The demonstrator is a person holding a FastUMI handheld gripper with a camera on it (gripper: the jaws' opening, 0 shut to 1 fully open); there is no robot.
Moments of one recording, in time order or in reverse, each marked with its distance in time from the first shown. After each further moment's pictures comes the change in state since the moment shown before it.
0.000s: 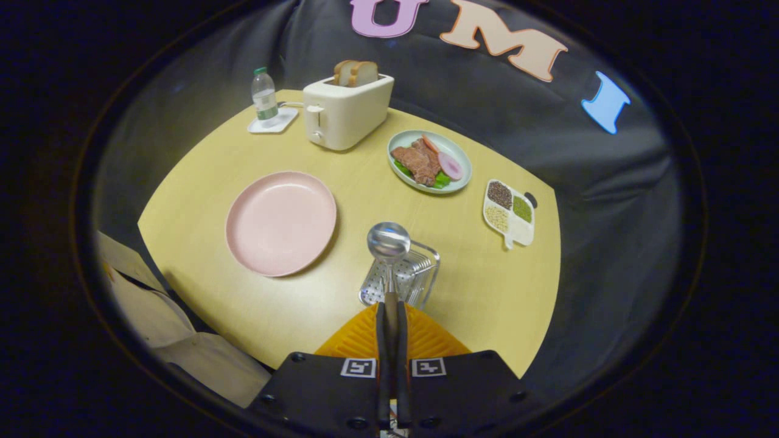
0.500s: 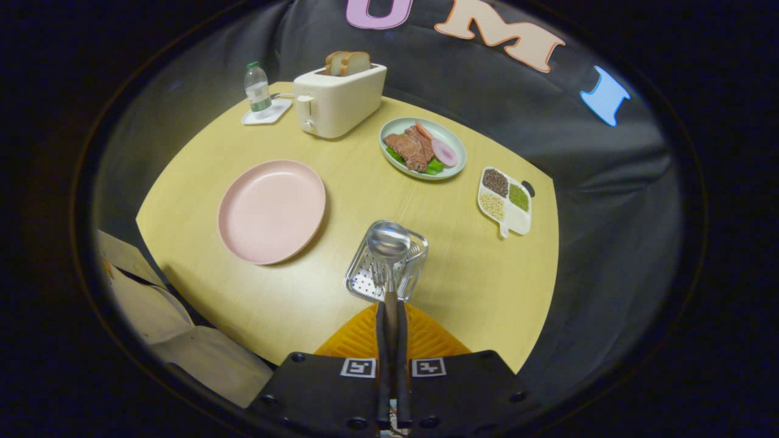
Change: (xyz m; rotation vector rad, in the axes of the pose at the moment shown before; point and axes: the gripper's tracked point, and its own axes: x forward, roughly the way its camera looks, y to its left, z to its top) arm 0.003 -0.014 -0.011 0.007 0.056 0.003
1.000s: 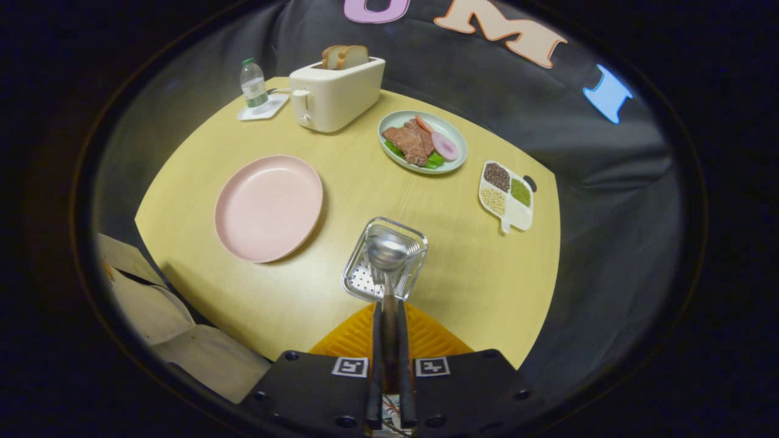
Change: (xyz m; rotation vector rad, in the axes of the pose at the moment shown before) arm 0.005 0.000 0.002 0.002 0.036 -0.002
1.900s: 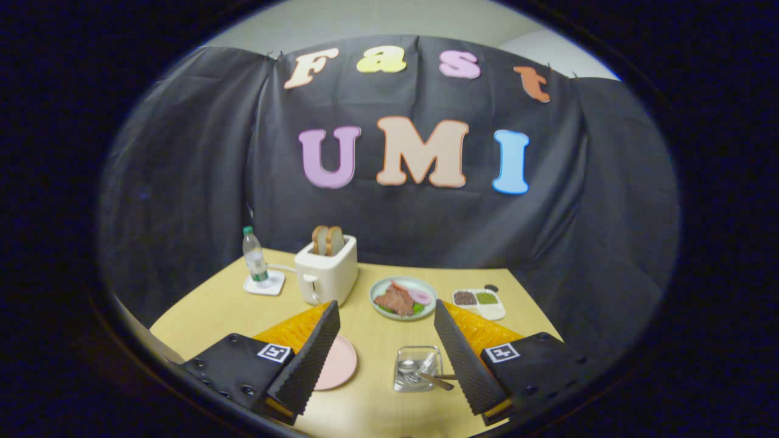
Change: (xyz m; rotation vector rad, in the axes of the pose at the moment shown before) arm -0.158 0.045 0.098 0.370 -0.988 -0.181
